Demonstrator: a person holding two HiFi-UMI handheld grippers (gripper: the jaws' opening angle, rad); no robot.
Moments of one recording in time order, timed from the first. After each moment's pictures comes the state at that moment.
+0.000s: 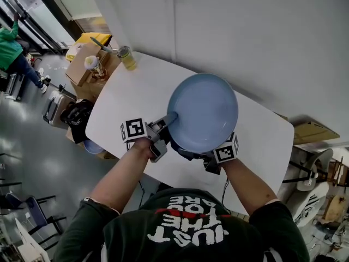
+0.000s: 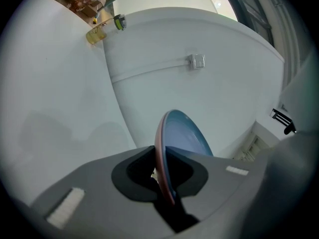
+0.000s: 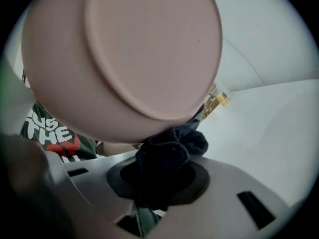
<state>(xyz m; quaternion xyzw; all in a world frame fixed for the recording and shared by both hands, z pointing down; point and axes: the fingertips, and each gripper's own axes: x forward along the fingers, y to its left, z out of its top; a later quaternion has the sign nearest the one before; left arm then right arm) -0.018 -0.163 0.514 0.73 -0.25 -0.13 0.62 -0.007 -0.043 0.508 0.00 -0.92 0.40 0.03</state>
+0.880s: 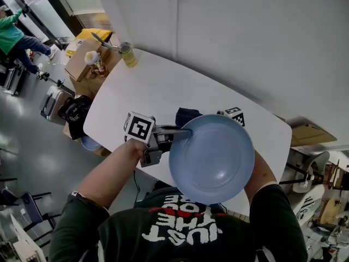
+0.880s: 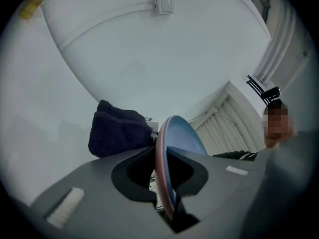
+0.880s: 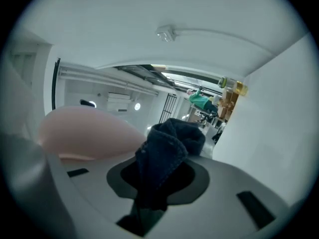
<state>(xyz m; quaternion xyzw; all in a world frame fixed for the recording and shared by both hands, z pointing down) 0.040 -0.081 0.452 0.83 0.00 0.01 0.56 0.031 -0.105 0.461 -0.16 -0.85 0.49 -0.11</state>
